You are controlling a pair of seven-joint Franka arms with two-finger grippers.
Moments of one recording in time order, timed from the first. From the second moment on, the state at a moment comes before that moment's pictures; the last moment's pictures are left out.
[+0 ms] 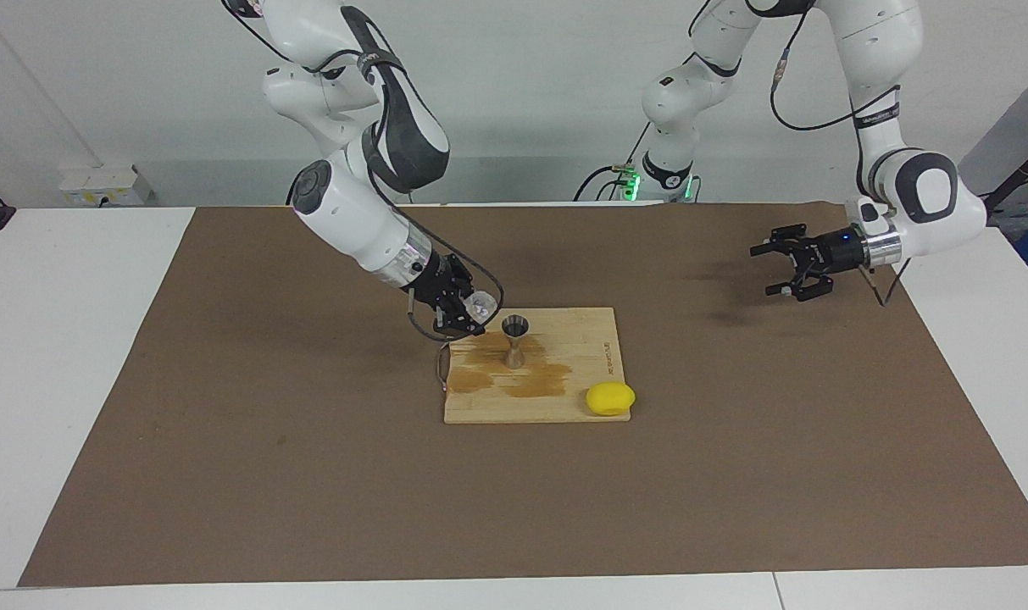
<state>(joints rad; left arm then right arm) 0.49 0.18 0.00 -2.07 -0.85 1.48 2.42 0.21 0.20 0.16 -1.88 0.59 2.22 1.65</state>
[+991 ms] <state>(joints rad) 0.44 0.02 -0.03 -1.79 -0.47 1.46 1.86 0.28 0.20 0.17 -1.84 0.39 2.26 1.81</state>
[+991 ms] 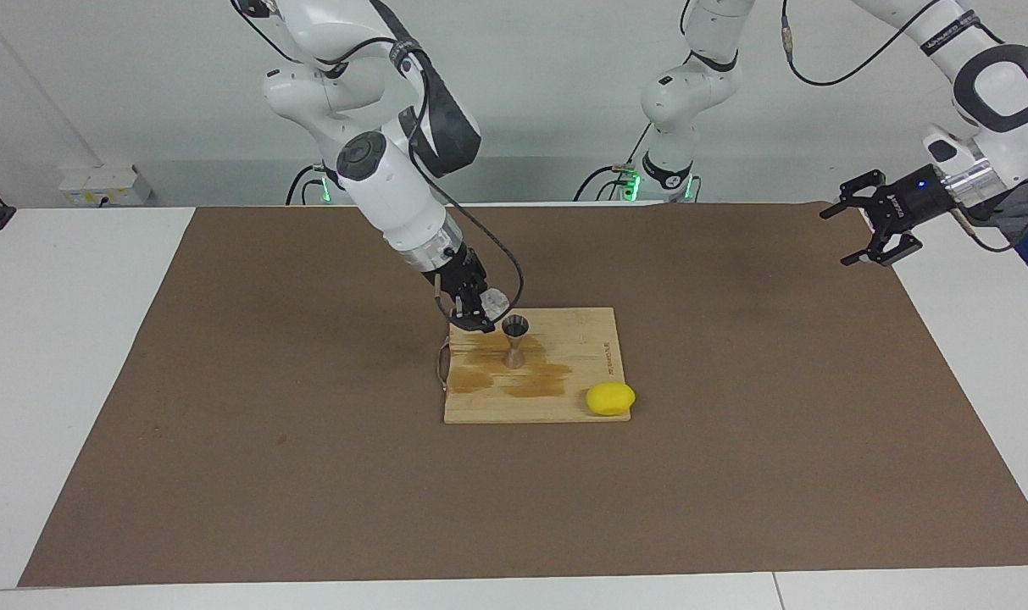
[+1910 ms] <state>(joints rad) 0.22 -0.10 -0.04 -1.69 -0.22 1.46 0.85 0.32 0.20 0.16 -1.83 0.20 2.27 1.93</state>
